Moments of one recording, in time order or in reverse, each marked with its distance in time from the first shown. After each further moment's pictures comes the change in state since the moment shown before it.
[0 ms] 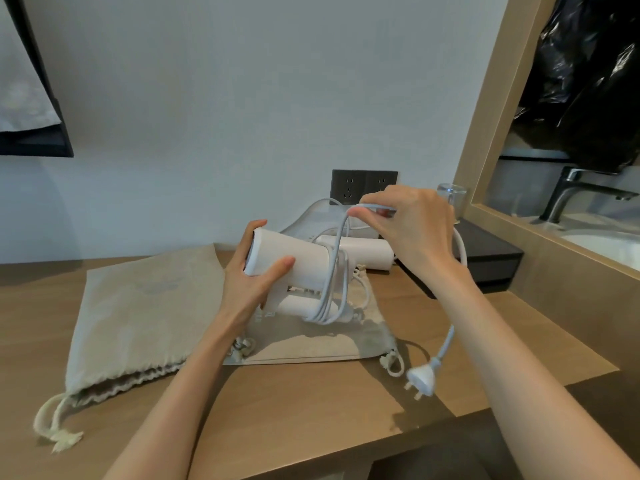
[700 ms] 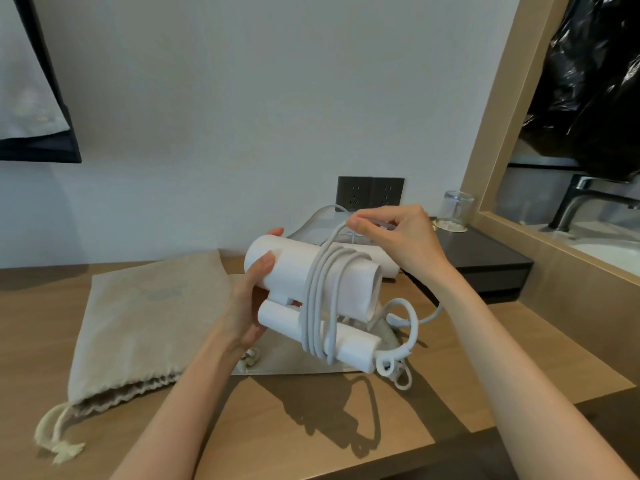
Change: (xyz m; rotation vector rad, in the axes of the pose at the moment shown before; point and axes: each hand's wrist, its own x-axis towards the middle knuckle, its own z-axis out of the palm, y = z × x) left_hand -0.004 0.011 -0.003 -0.739 -0.290 -0.330; right_hand 0.003 0.008 0.016 0.658 -0.288 0.317
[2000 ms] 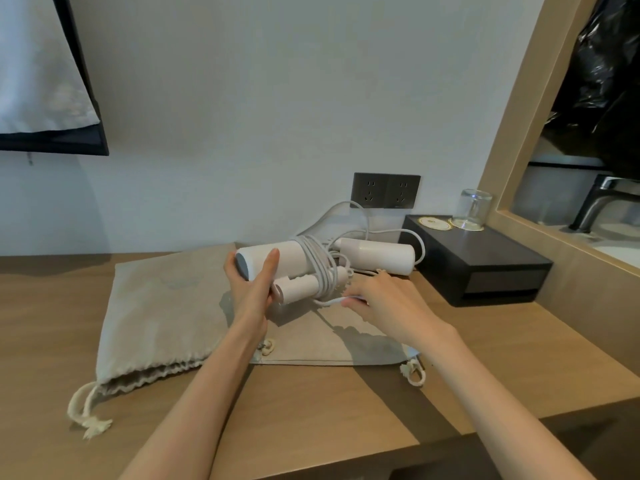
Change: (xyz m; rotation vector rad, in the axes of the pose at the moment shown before) left_hand 0.018 -0.025 -0.029 0.212 0.755 0.112; right_hand -0.054 0.023 0.045 -0.824 -0.456 -0.158
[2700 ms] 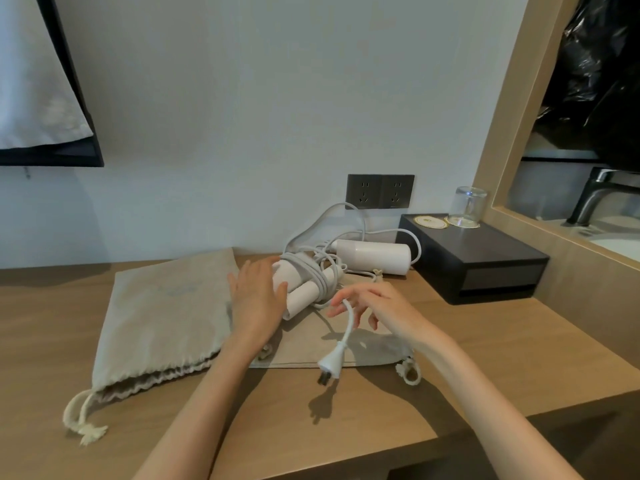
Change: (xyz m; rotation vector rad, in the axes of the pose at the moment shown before) left_hand 0.003 -0.007 -0.008 1.335 -0.125 0.716; right_hand -0.014 0.008 0.009 1.071 -0.109 0.170
